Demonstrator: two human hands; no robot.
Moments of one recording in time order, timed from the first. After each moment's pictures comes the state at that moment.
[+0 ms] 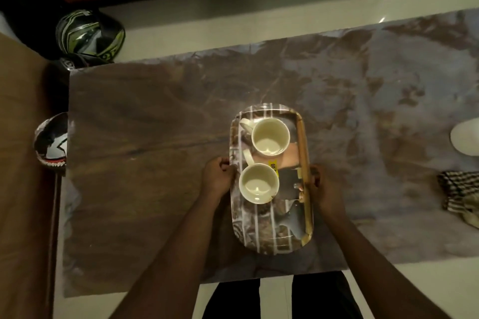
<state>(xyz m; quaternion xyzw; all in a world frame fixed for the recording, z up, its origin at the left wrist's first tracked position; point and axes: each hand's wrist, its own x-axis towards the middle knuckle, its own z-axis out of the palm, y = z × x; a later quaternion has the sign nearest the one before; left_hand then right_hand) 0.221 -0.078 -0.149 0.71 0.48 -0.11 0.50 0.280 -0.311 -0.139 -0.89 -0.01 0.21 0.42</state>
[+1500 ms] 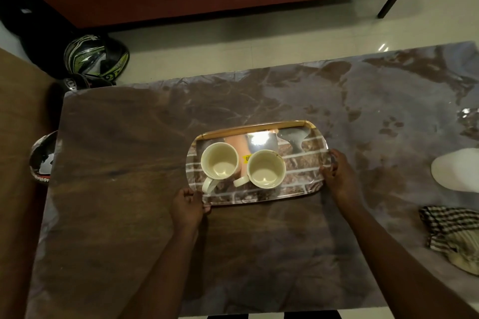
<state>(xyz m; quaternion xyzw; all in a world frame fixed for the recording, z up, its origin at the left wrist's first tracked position) 0.213 -0.097 -0.160 0.58 0.63 0.04 0.52 0.397 -0.369 -0.156 -0.90 -0.06 0.15 0.41</state>
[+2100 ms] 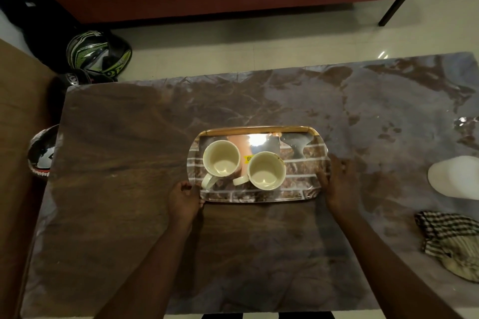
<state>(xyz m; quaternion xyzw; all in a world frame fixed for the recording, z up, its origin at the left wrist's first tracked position) 0.219 -0.087 -0.147 0.61 0.62 0.01 0.50 0.386 -0.356 -0.131 -0.96 -0.07 0.12 0.26</state>
